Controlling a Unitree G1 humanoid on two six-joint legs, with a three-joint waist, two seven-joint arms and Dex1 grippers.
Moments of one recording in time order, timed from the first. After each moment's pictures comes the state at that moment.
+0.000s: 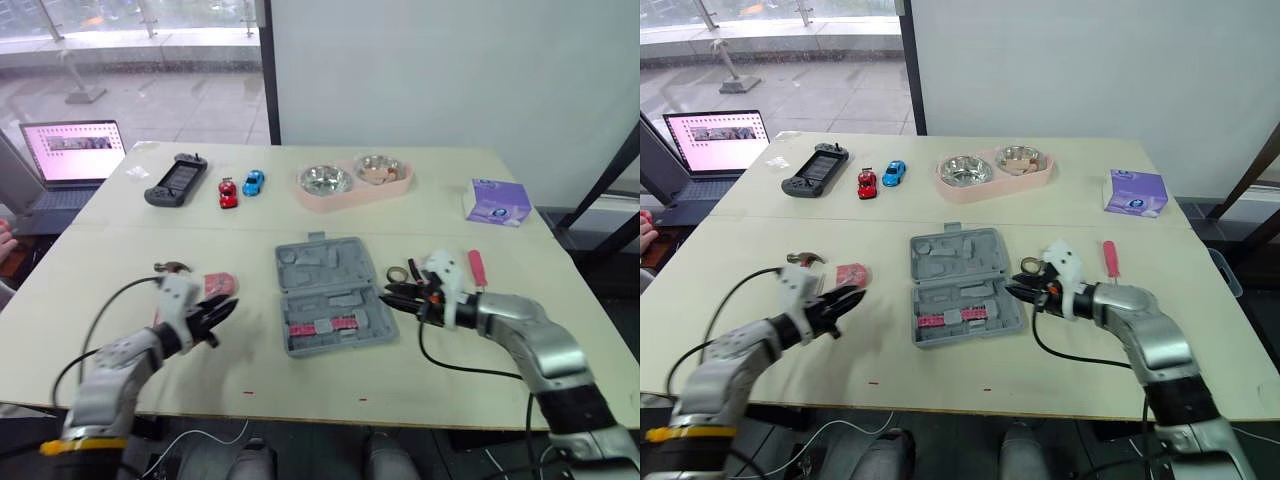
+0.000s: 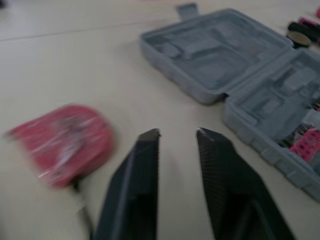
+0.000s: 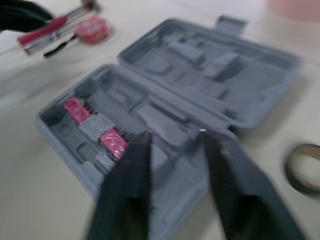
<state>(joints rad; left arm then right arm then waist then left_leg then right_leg) -0.14 0.45 0.08 -0.01 -0.30 0.38 -0.69 -0.39 -0.61 0.10 0.04 0.30 0.51 0.85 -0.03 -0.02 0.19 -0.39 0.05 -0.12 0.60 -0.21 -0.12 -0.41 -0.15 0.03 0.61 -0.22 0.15</state>
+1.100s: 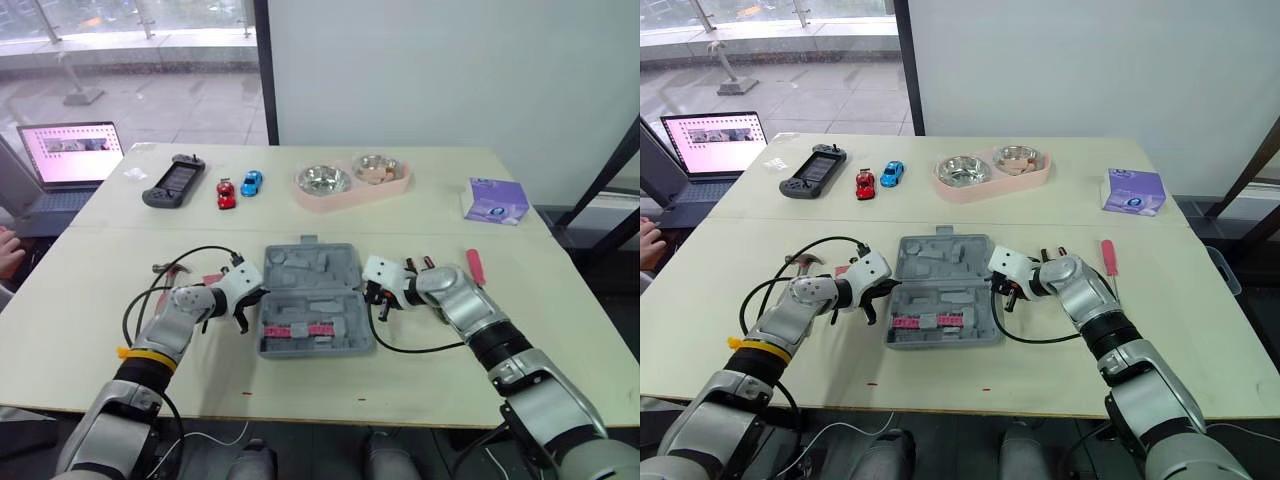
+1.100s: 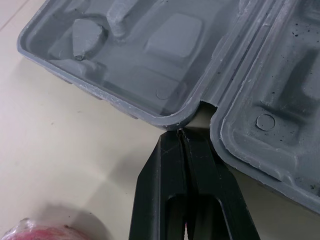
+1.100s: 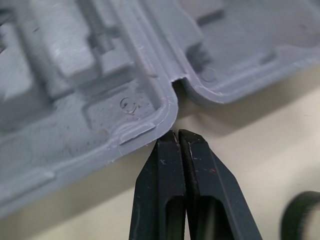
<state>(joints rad) -0.53 0.51 -0.22 0.49 0.11 0.10 -0.85 -0.72 -0.50 0.41 0.48 -0.14 0.30 1.01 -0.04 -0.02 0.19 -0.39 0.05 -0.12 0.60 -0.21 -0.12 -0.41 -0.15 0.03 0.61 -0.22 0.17</state>
